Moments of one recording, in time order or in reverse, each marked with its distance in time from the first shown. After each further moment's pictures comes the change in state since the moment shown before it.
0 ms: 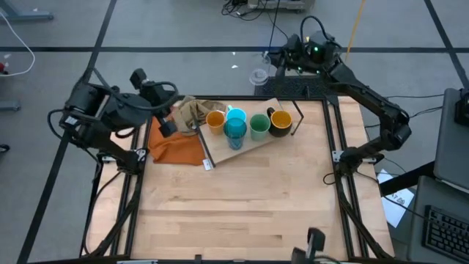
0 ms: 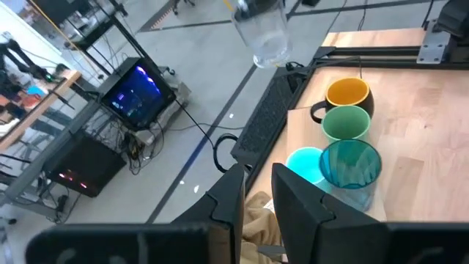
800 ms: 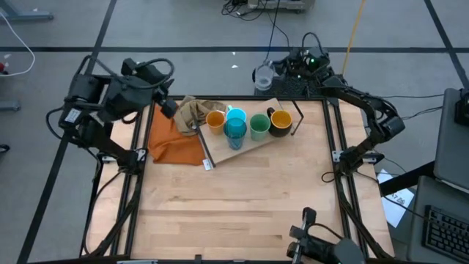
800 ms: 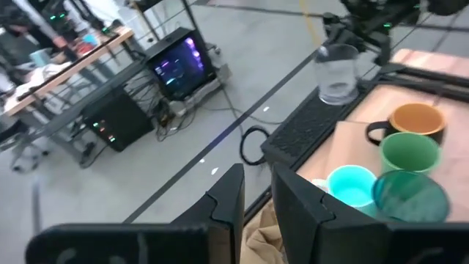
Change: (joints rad) left arm 0.156 -0.013 0.001 0.000 -0.055 -0.127; right arm -0.200 0.111 -0.372 0.492 -0.189 0.069
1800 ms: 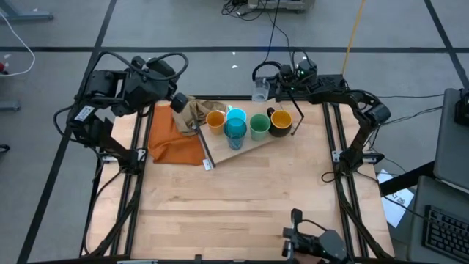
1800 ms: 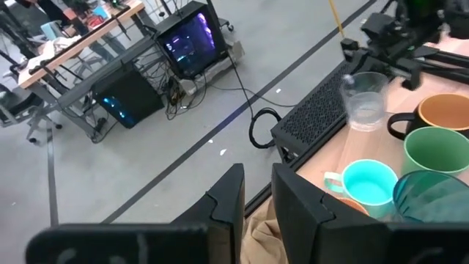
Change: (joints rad) left arm 0.110 0.057 -0.001 0.000 0.051 -0.016; right arm -0.008 0.199 -0.136 0.258 -0.153 0.049
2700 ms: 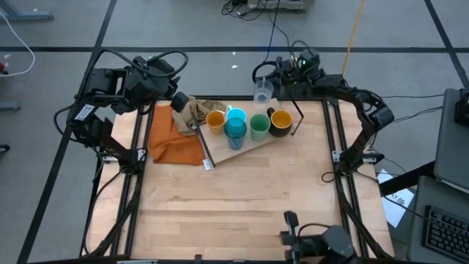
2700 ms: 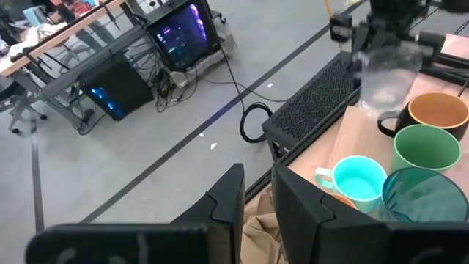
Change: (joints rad) left arm 0.033 0.000 0.000 0.000 0.057 -0.014; right arm -0.003 -0.054 0.151 -0.154 -0.297 -0.152
